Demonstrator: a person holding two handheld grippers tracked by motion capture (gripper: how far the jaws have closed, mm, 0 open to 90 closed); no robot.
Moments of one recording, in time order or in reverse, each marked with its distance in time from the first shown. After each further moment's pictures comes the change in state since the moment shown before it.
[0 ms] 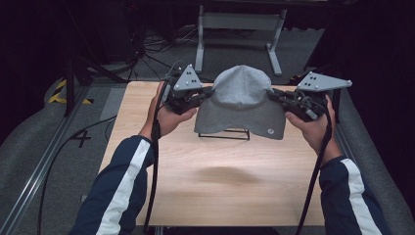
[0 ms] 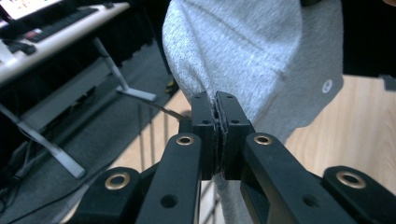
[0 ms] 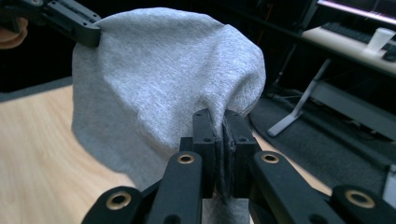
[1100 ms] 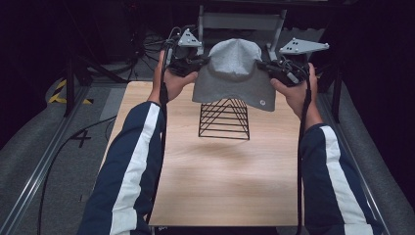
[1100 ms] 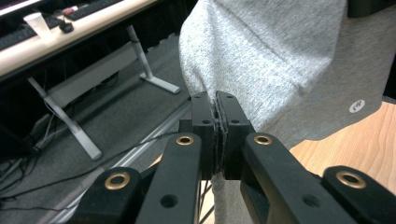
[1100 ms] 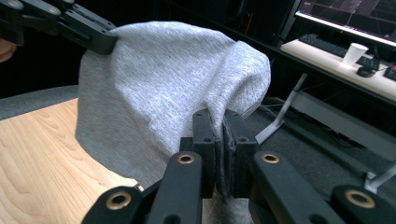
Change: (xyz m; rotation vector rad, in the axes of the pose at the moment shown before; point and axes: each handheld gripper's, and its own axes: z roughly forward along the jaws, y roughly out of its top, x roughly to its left) left arm 0.078 0.020 0.042 0.032 0.090 -0.135; right arm -0.037 0.042 0.064 -0.003 -0.054 -0.003
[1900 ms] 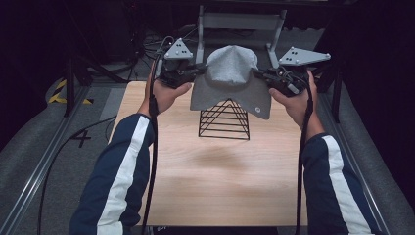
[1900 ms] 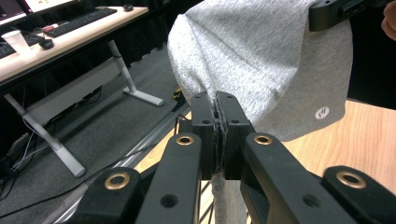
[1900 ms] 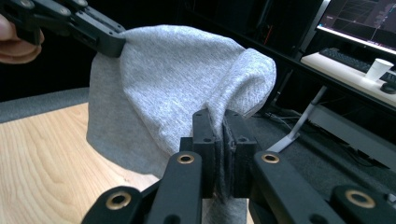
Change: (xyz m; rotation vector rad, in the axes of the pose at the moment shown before) left arm -0.019 -0.015 -0.034 -0.060 -0.073 0.036; right arm 0.023 -0.005 -0.016 -0.035 0.067 -0.047
